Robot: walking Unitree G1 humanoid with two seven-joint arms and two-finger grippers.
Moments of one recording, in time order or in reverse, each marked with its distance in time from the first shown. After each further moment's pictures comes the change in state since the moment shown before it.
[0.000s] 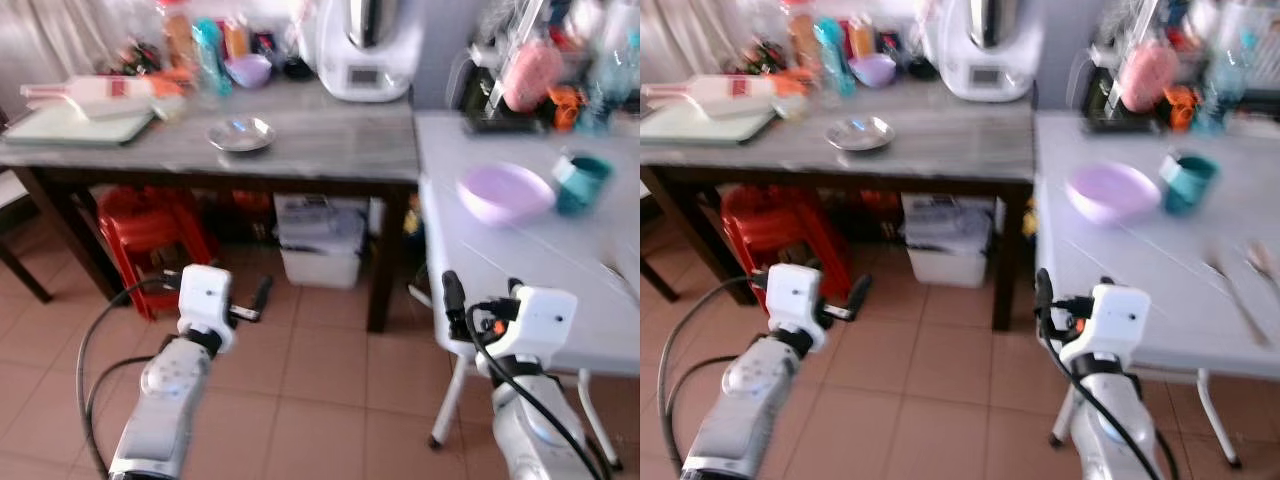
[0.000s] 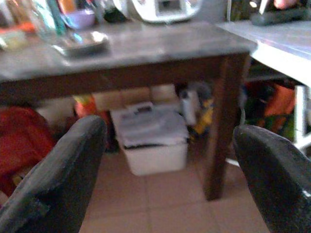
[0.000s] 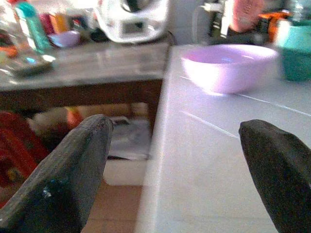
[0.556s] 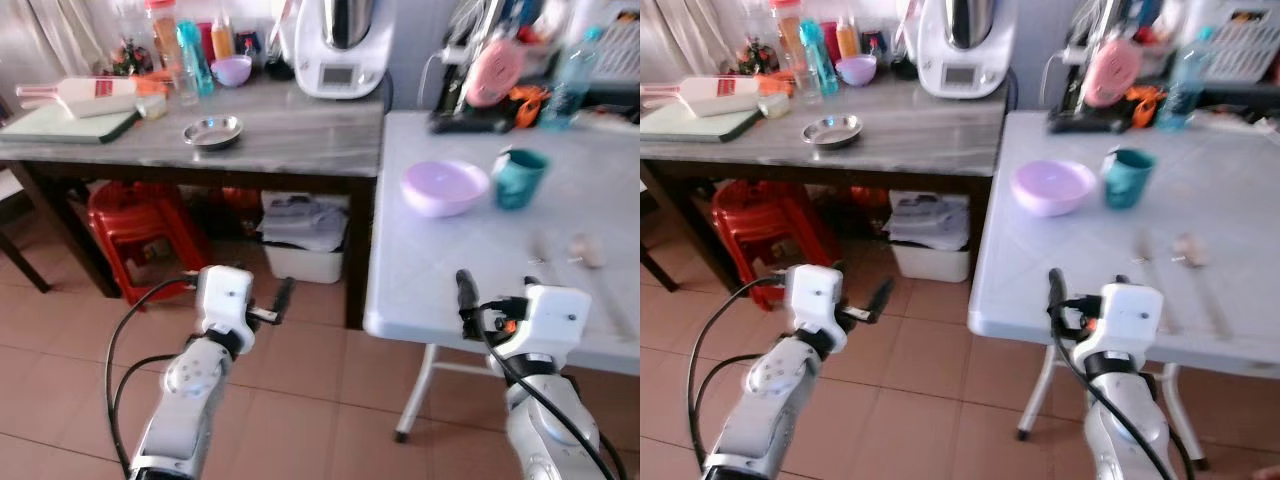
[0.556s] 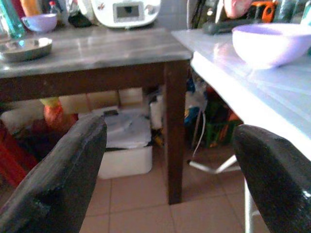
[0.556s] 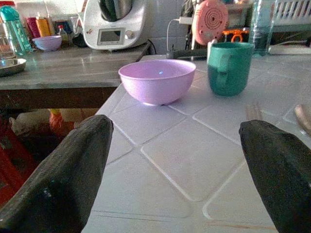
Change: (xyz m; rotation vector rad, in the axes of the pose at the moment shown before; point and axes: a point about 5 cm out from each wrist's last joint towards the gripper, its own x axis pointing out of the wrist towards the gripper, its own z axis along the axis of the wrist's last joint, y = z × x) left arm 0.006 -0.007 0.004 0.001 -0.013 -0.026; right arm 0.001 -0.003 0.003 -0.023 -0.013 -0.008
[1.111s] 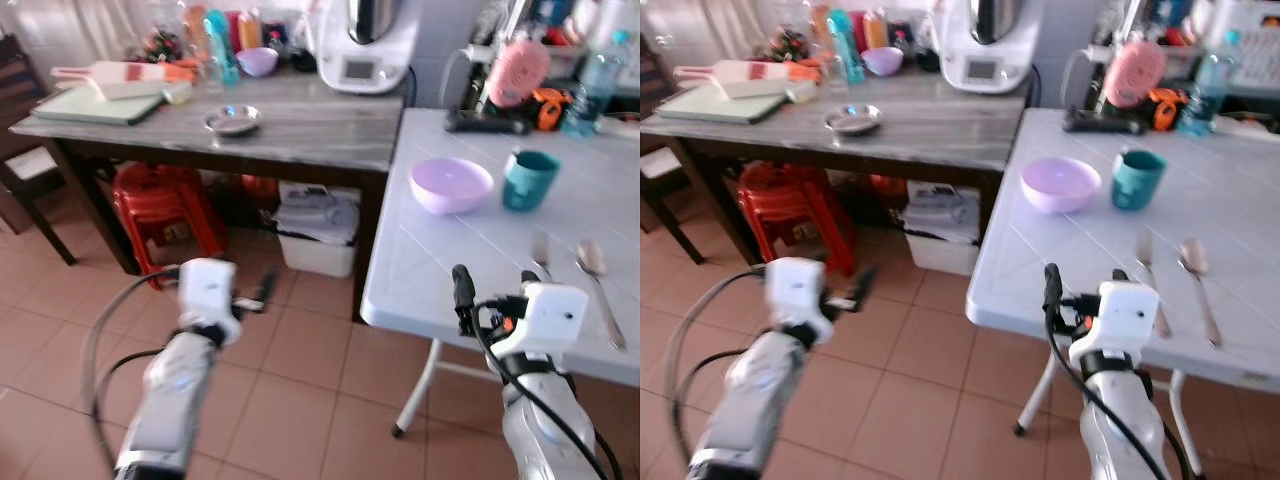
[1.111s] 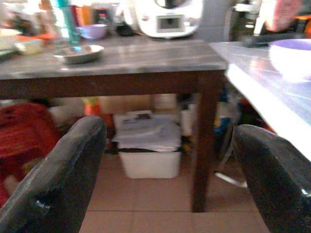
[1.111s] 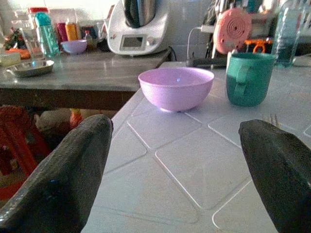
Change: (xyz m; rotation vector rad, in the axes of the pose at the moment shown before) left arm -0.011 0.027 0.001 0.003 -0.037 0.103; right arm -0.004 -0.001 0.005 -0.035 -0.054 -0.017
